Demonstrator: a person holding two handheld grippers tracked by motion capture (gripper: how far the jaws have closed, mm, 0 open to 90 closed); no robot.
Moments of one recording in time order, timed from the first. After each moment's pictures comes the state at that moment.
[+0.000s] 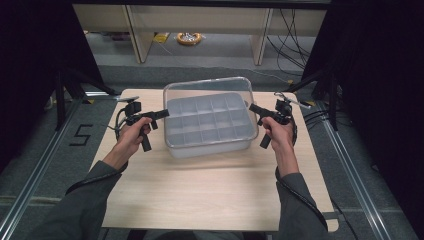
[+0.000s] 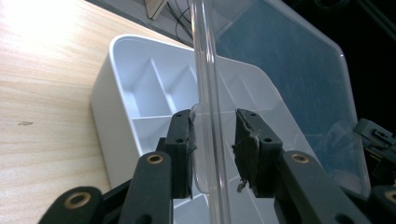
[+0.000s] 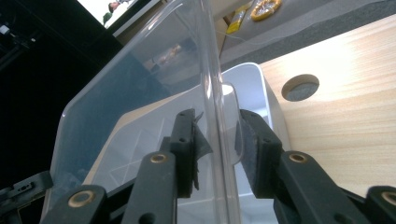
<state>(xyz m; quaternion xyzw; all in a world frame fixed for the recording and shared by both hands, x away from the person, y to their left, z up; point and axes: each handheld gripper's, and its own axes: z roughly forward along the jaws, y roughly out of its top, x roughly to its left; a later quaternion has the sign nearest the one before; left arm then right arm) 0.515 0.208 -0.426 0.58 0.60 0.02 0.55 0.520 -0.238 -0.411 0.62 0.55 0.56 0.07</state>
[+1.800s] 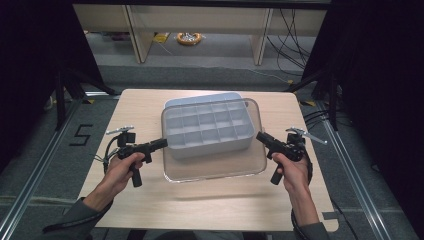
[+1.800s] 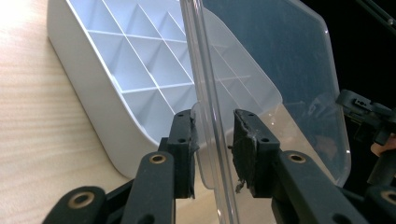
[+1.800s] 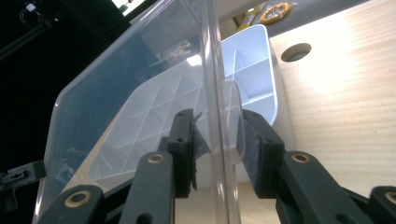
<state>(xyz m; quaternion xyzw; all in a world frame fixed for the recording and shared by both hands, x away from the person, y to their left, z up) 0.410 0.209 -0.439 0.63 0.53 0.00 0.56 0.409 -0.254 -0.423 0.58 0.58 0.57 0.09</state>
